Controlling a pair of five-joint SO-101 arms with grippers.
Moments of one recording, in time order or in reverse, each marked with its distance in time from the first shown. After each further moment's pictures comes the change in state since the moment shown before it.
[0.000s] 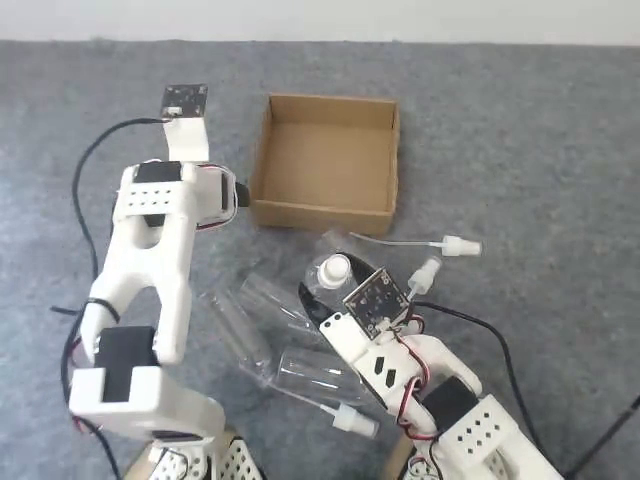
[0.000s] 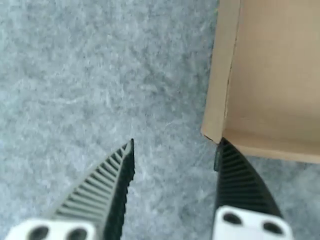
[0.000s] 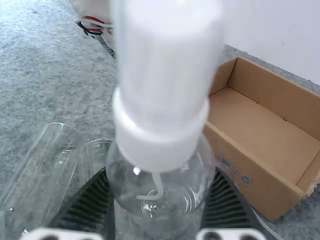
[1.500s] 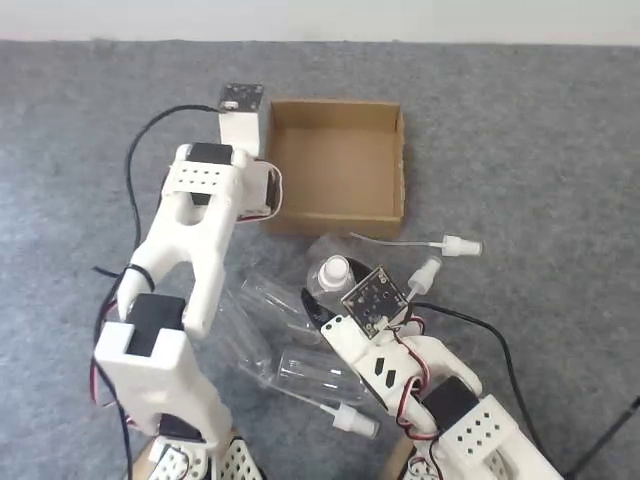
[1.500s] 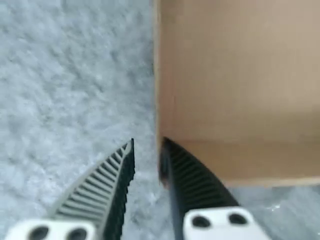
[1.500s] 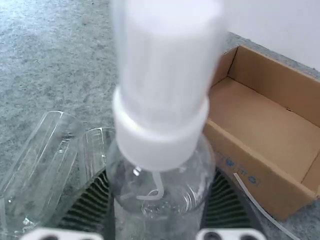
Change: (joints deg) left arm 8.9 11.3 -11.9 7.1 3.4; right arm 0.0 0.0 0.0 2.6 0.0
